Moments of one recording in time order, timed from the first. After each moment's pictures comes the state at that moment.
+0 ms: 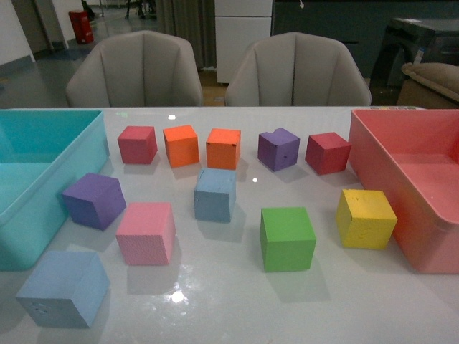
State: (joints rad) left arm -0.03 0.78 0.32 0.22 0.11 -0.03; right arm 0.00 0.00 0.01 0.00 0.00 0.01
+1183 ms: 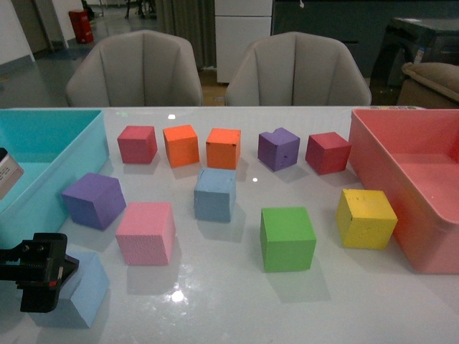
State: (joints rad) left arm -0.06 1.62 0.53 0.28 0.06 0.01; right arm 0.00 0.00 0.01 0.00 0.00 0.01
